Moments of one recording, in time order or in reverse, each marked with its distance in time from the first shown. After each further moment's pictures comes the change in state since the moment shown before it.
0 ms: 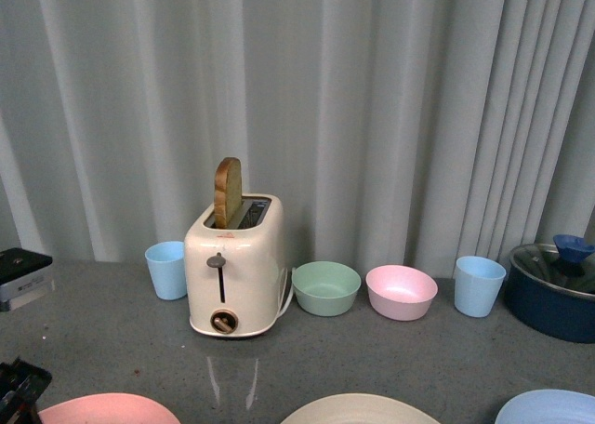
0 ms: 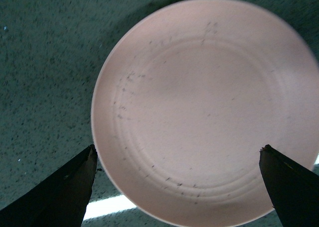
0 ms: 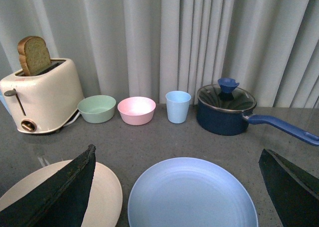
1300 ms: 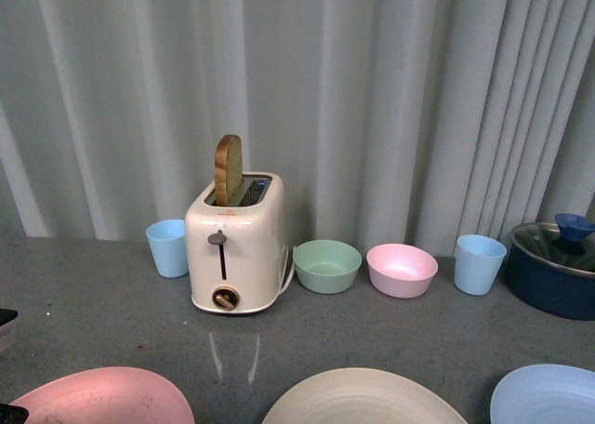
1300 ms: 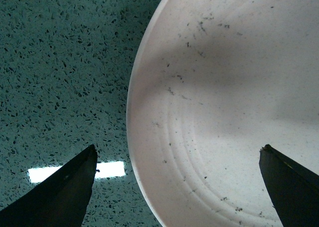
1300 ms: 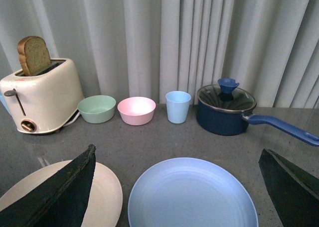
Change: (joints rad) left arm 0.107 0.256 0.001 0.146 -0.046 -0.048; right arm 0.000 0.000 0.000 0.000 0.000 0.000
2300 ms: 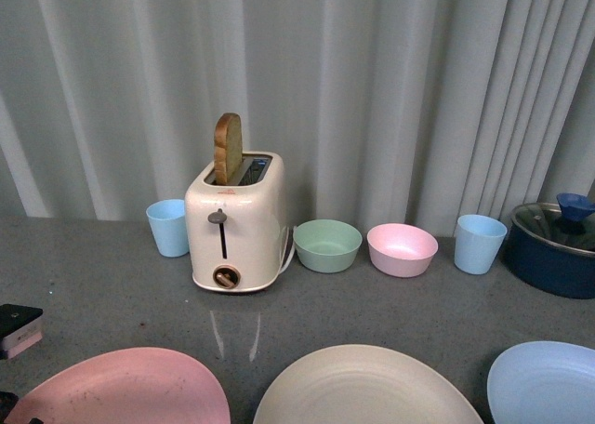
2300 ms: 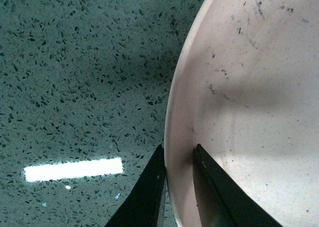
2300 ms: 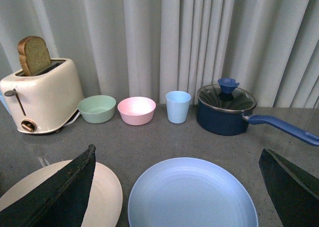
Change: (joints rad) left arm -0.040 0.086 0.008 0.044 -0.004 -0.028; right arm 0.000 0.000 0.000 0.000 0.000 0.000
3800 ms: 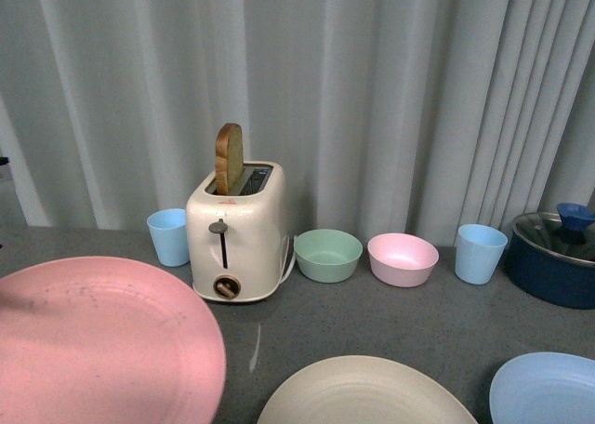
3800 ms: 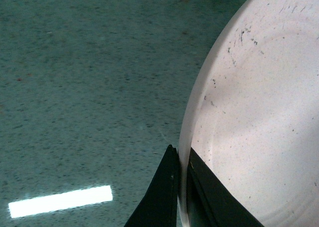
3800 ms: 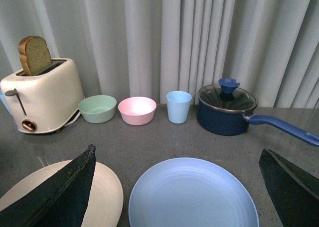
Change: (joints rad) left arm 0.020 -0.269 0.273 -0.441 0.149 0.010; right arm 0.000 0.000 0.000 0.000 0.000 0.000
